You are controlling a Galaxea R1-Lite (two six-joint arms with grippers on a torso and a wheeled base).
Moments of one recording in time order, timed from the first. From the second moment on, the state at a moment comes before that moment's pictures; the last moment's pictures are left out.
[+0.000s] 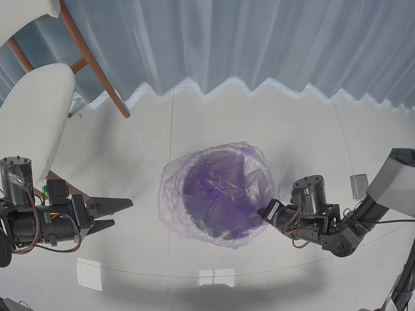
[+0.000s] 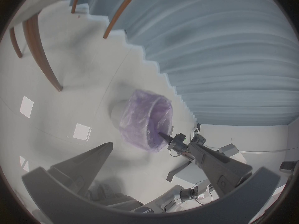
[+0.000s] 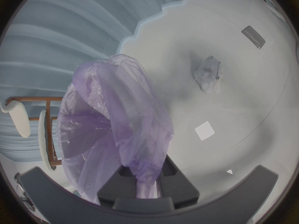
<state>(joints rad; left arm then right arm) -0.22 1.32 -0.46 -0.41 -0.53 -0.73 0.58 2.07 -0.68 -0.80 -0.05 0.95</state>
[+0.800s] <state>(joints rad) -0.33 1.79 -0.50 -0.98 -0.53 -0.86 0.58 1.85 -0.63 -0.70 0.03 1.14</state>
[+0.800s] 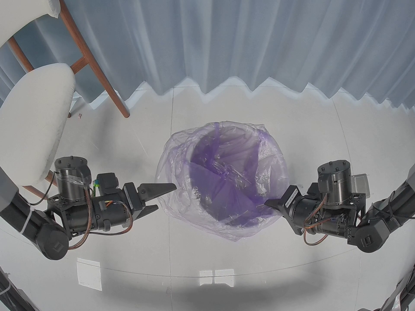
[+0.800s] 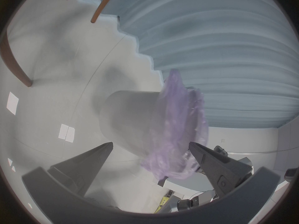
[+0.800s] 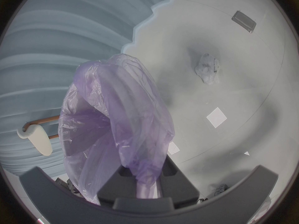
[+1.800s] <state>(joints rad) -0.28 1.92 -0.56 -0.99 -0.51 -0.86 0.58 1.74 -0.61 -0.70 0.08 1.23</state>
